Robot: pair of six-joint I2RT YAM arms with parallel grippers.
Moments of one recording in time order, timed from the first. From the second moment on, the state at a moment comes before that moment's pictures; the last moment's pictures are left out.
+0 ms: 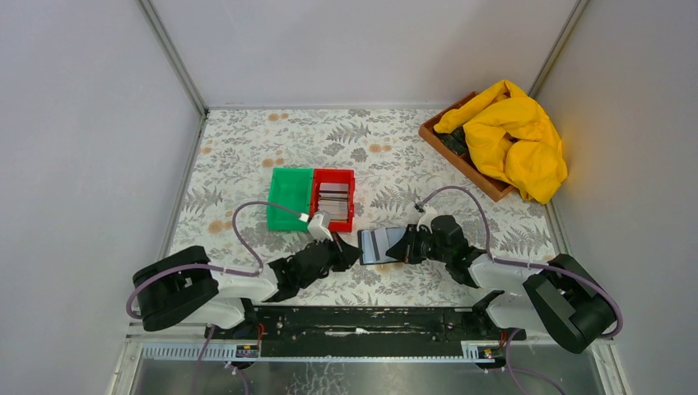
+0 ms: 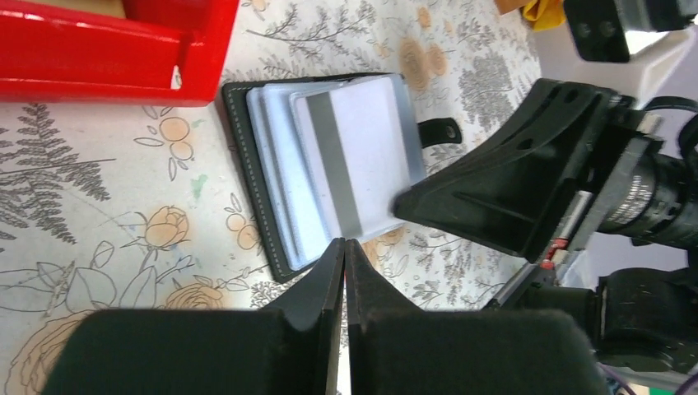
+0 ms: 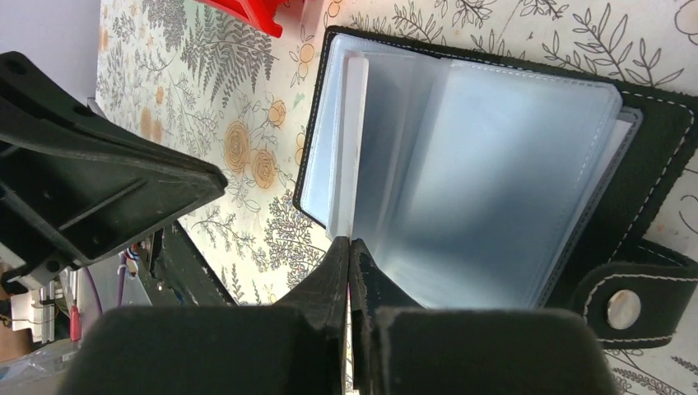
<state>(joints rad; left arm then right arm) -1.07 1.32 0.25 0.68 -0.31 -1.01 0.60 1.24 0.22 0.46 -0.38 0.69</state>
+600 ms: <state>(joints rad) -1.07 1.58 0.33 0.72 -0.29 -1.01 0.60 1.21 0.19 0.46 -0.38 0.71</state>
